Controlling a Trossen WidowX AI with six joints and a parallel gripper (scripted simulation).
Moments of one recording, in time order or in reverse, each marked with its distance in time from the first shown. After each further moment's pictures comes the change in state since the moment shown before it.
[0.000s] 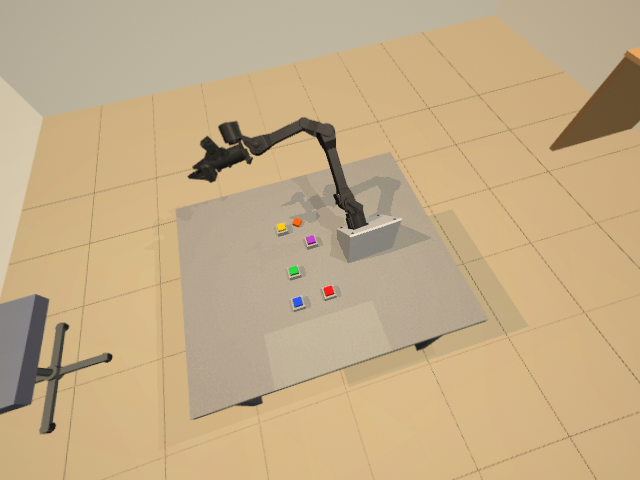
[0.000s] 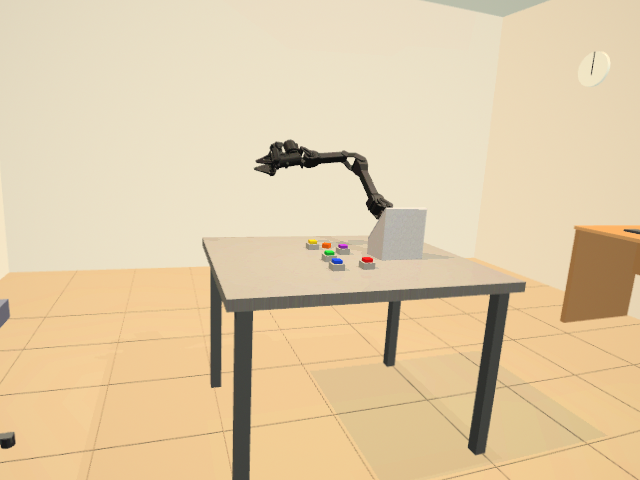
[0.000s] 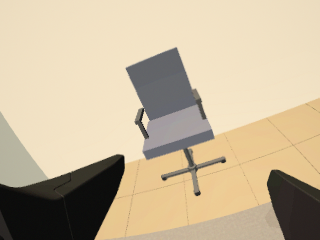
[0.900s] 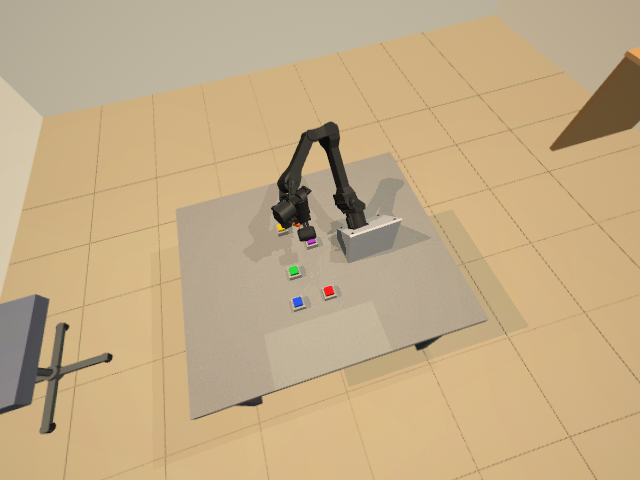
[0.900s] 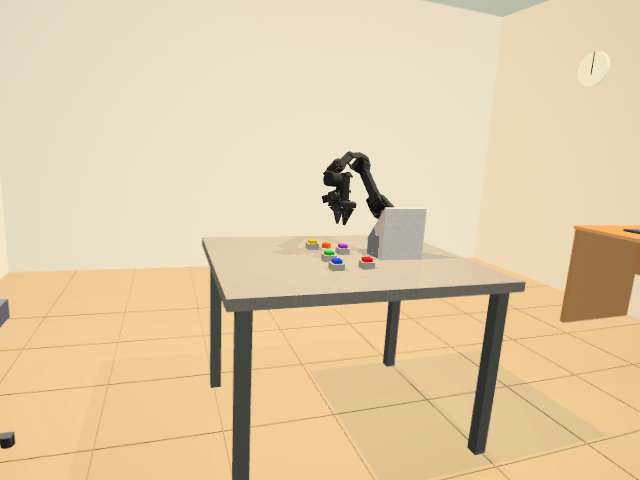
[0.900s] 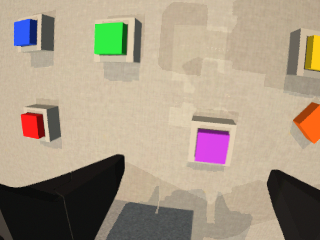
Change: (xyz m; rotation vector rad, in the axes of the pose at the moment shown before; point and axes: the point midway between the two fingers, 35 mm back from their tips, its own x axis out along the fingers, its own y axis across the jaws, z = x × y) arm -0.262 0.095 -0.321 -0.296 1.349 -0.212
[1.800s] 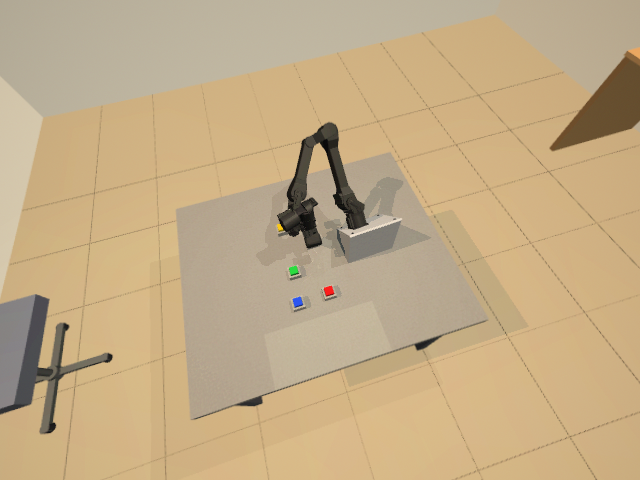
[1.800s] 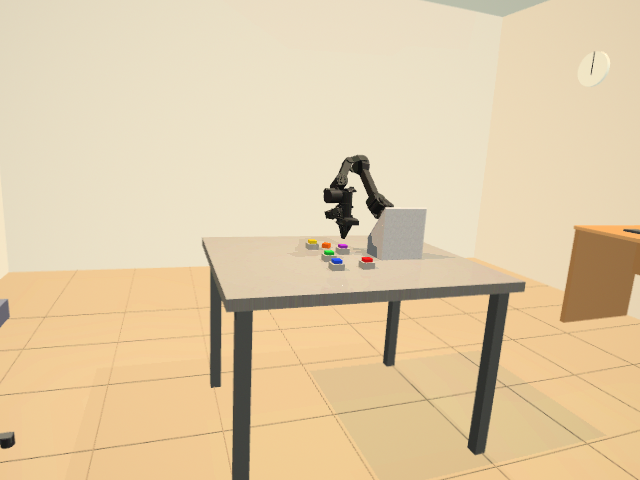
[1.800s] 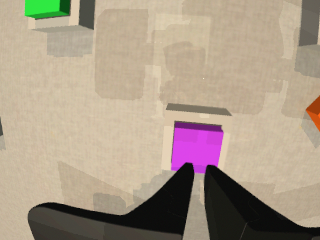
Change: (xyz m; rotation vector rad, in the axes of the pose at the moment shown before) arm 0.064 -0.018 -0.023 -0.020 0.033 -0.095
